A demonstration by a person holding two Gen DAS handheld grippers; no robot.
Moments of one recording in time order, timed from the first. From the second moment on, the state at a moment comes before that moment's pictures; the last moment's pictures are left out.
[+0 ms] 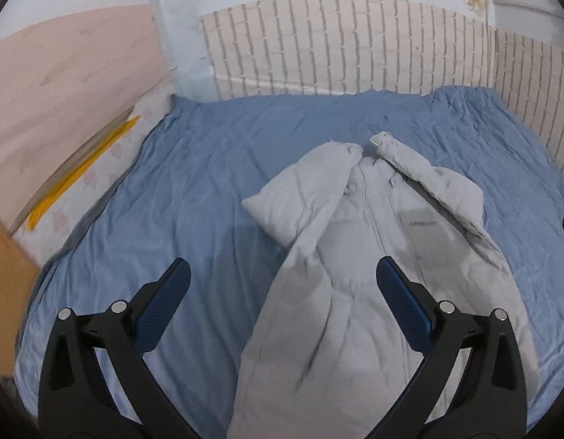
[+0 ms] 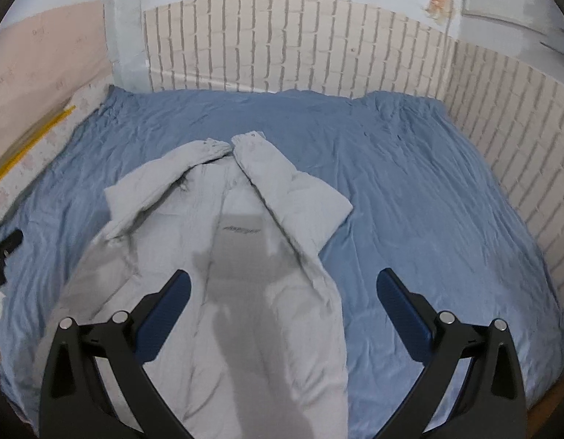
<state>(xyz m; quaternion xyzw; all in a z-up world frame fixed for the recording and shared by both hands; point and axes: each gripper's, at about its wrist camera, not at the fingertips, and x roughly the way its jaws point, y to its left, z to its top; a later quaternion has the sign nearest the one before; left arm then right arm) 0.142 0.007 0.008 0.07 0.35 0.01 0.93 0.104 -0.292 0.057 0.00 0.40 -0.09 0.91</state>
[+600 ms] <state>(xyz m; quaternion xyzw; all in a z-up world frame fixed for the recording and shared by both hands) 0.319 -0.021 -0.145 0.15 0.44 -0.01 0.88 0.280 -0.321 -0.106 -0.05 0.48 -0.05 0.88</state>
